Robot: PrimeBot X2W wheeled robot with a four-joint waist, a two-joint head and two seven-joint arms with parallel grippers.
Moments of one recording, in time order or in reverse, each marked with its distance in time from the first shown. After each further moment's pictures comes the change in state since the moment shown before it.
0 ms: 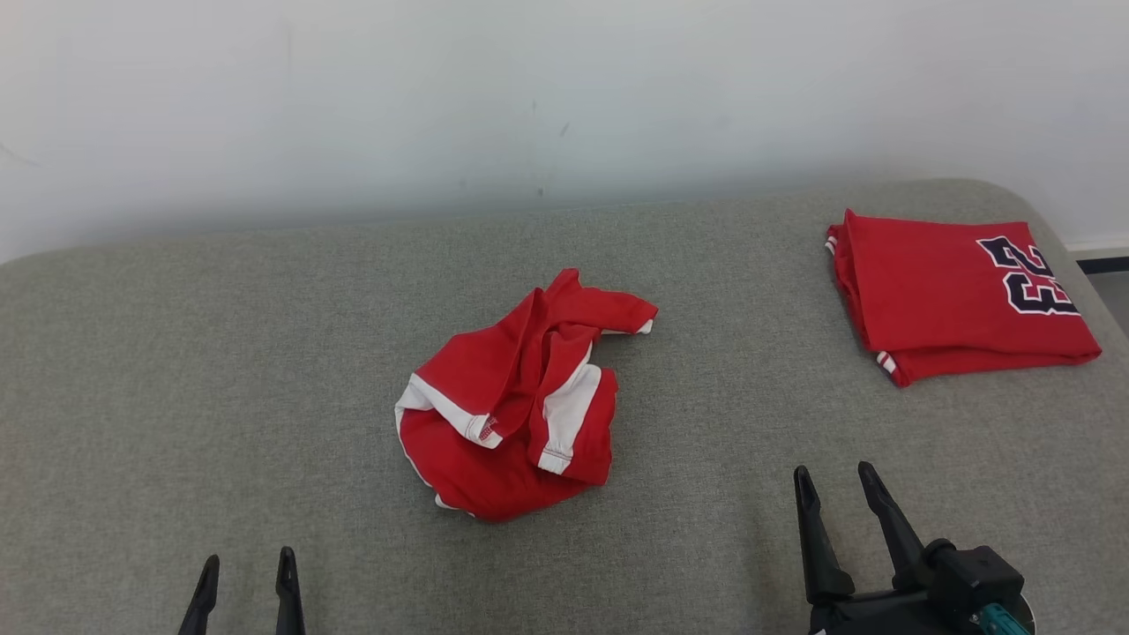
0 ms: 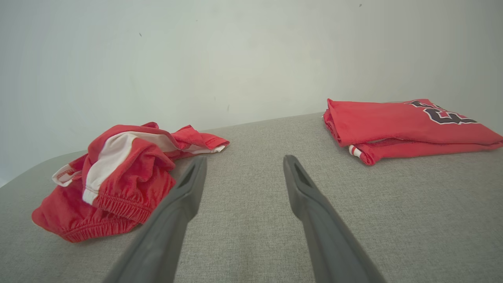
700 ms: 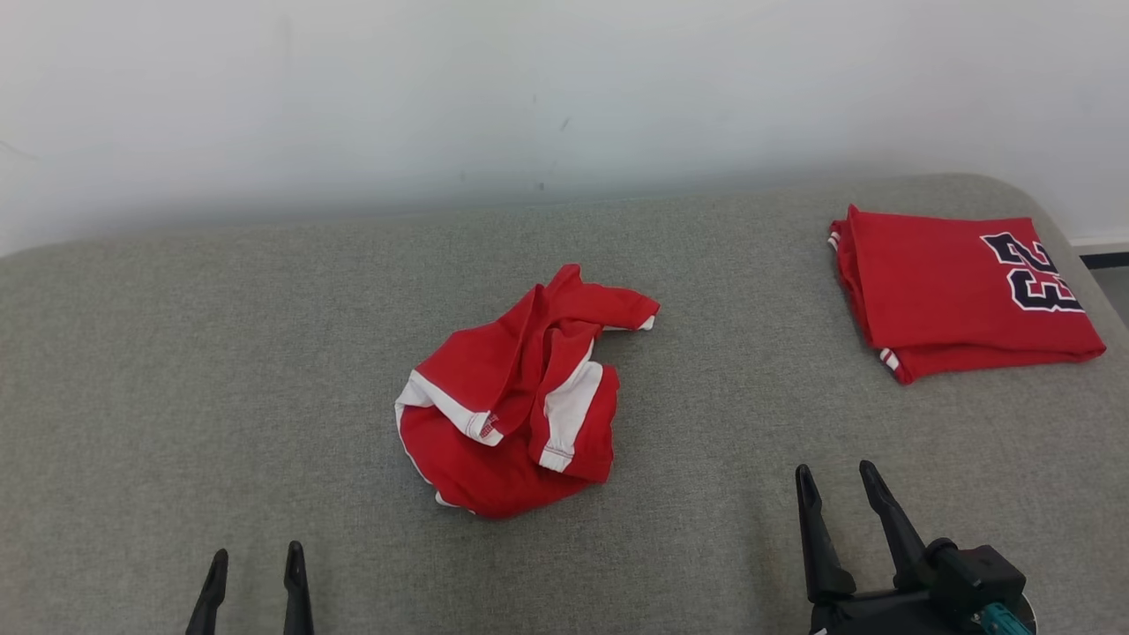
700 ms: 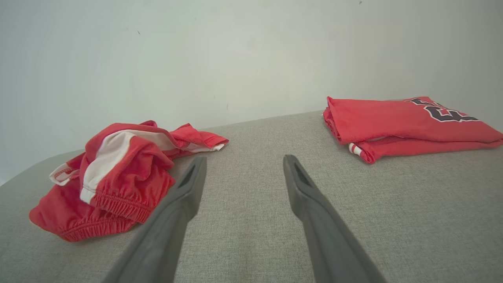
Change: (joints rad) left arm -0.004 0.000 -0.008 0.001 -0.010 0.001 0.000; right arm 0.000 0.000 -0.002 -0.003 0.001 0.000 0.000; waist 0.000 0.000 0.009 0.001
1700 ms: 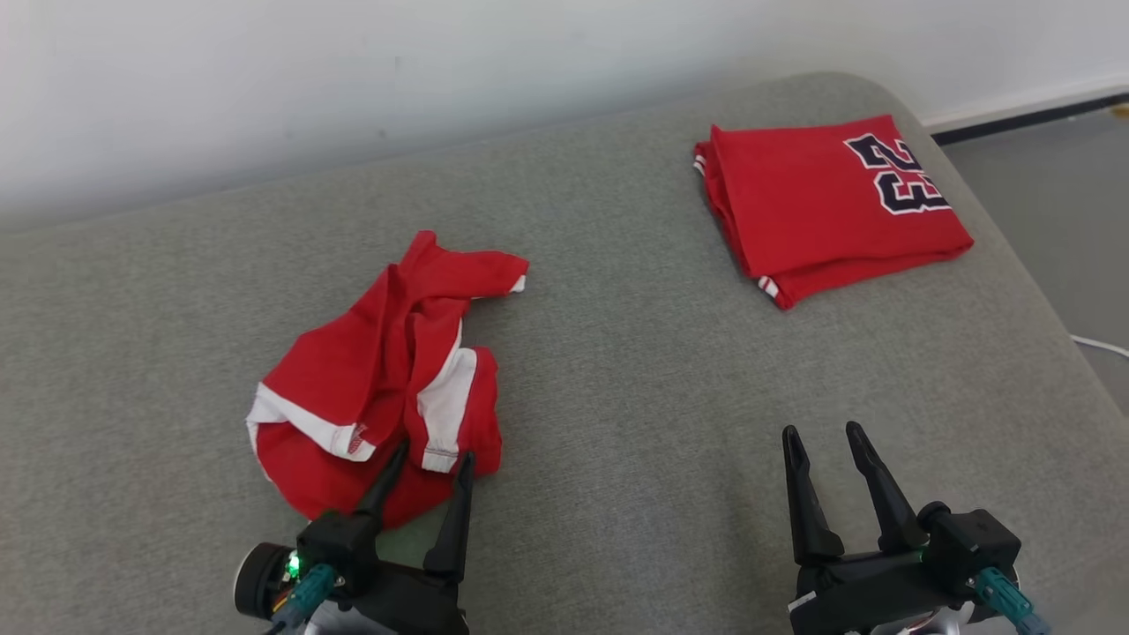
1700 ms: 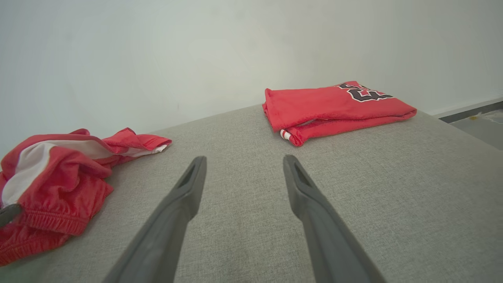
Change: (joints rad) left arm -0.342 0.014 -0.333 0.304 -0.075 -0.025 0.000; right arm -0.067 0.000 0.026 0.004 0.046 0.000 0.000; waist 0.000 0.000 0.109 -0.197
